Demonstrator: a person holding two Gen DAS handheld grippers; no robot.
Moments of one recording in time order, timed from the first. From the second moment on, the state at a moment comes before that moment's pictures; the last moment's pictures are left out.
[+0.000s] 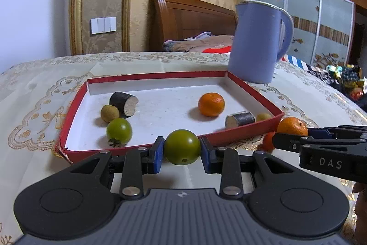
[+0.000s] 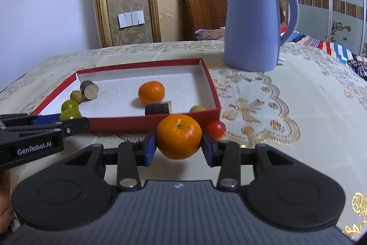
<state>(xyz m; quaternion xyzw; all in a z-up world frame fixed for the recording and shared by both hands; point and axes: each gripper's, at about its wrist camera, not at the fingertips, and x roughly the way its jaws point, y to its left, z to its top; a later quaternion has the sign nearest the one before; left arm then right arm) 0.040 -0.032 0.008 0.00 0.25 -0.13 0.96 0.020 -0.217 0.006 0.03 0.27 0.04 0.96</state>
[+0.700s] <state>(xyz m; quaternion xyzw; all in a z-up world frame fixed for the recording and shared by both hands) 0.082 -0.019 0.019 -0.03 0.27 -0.10 0.96 0.077 -0.206 0.015 0.01 0.27 0.02 0.96</state>
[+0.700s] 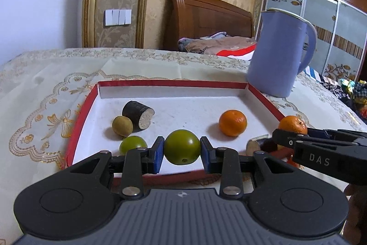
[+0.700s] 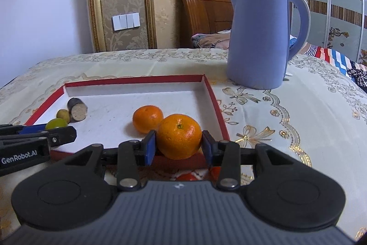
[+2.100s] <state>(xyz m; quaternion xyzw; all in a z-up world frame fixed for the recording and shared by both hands) 0.139 -0.035 0.002 0.02 0.28 -0.03 0.96 0.163 -0.200 -0.011 0.01 0.32 -0.01 0.95</state>
